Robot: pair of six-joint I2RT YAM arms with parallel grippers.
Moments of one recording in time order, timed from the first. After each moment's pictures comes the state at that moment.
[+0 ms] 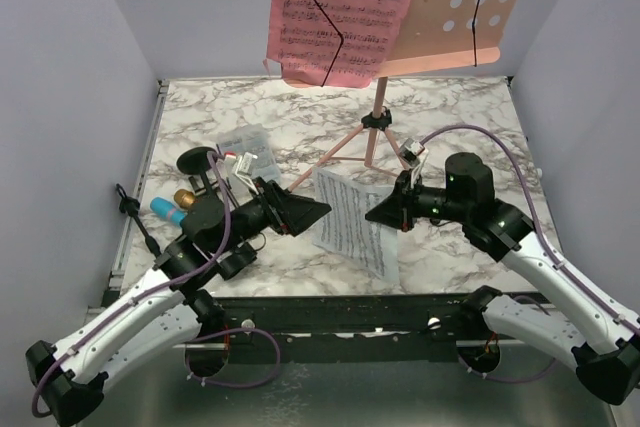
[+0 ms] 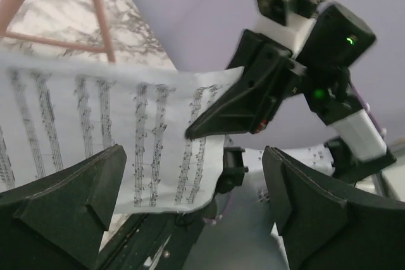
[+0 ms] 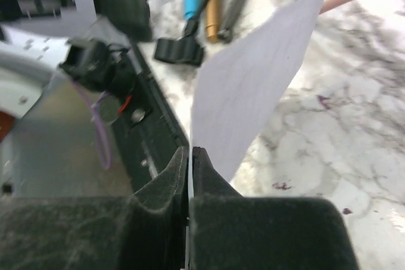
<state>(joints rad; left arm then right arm) -0.77 0.64 0.52 0.15 0.21 -0.95 0.63 0.88 0.82 -0.29 -0.52 0.31</state>
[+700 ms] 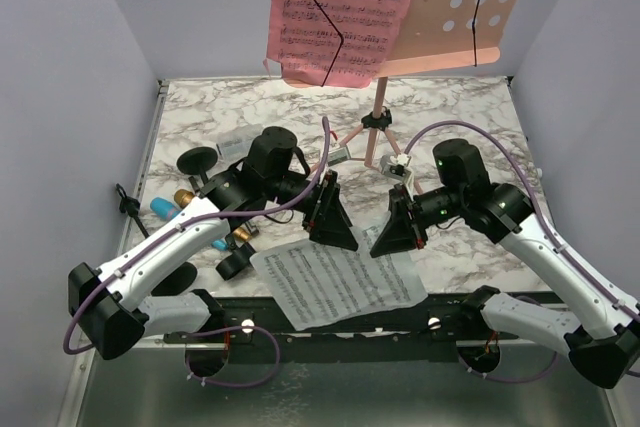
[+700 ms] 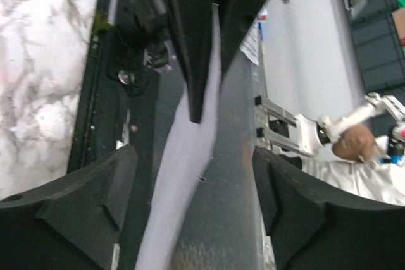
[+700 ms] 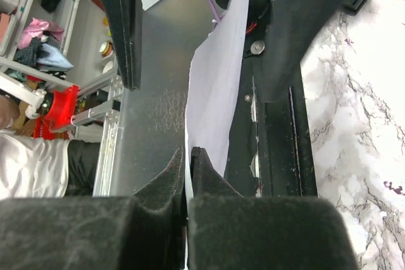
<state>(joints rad) -0.77 1.19 1.12 -0.35 1.02 -0.45 0.63 1.00 1.05 -0.68 -1.11 0.08</state>
